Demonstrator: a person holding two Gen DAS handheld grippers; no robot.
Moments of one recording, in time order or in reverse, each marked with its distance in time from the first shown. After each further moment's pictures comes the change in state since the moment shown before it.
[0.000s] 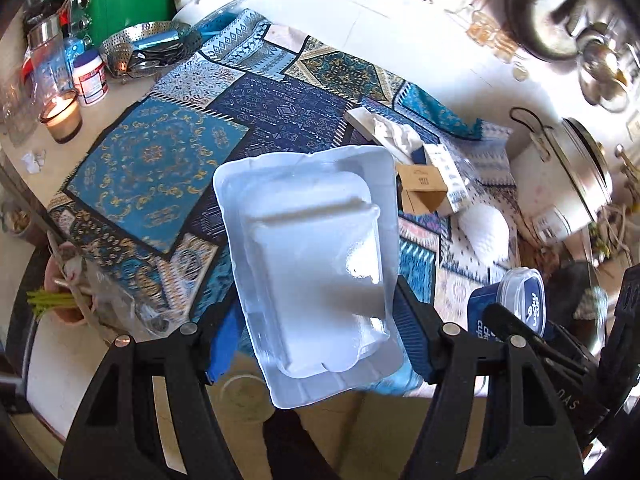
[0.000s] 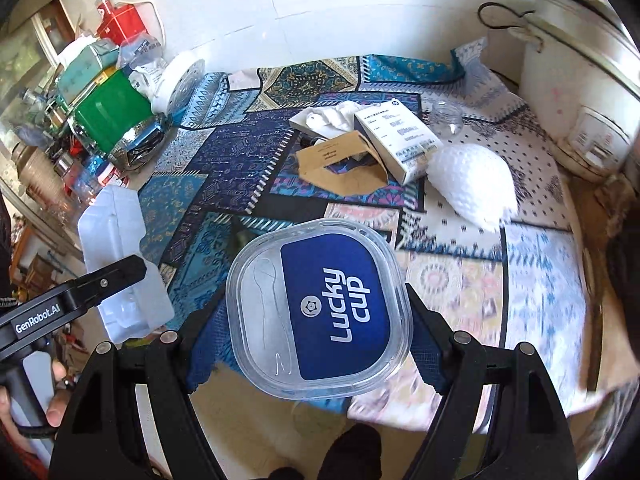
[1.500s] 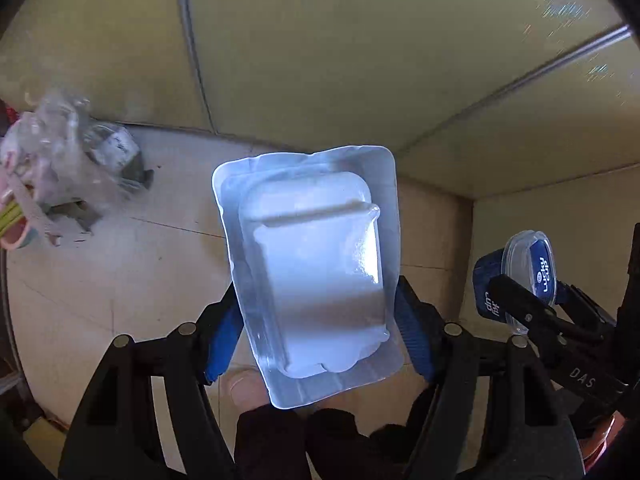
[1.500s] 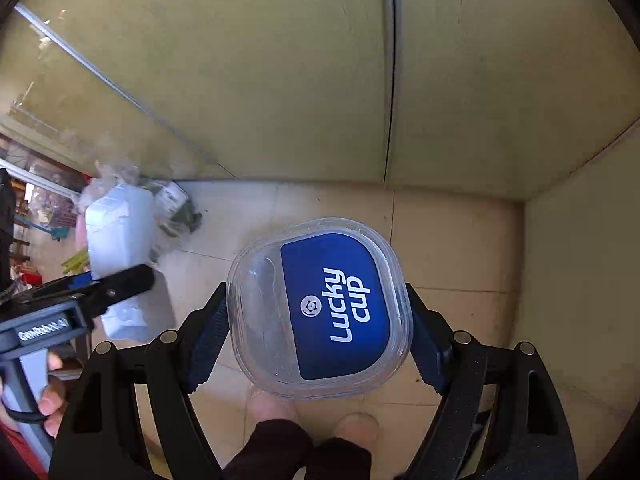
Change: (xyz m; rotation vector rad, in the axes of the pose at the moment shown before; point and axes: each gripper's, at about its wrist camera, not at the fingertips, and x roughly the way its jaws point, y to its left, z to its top) left arm 0.323 0.203 -0.375 0.139 0.466 0.003; right arm 0.297 -0.046 -0.403 0.154 0.336 -0.069
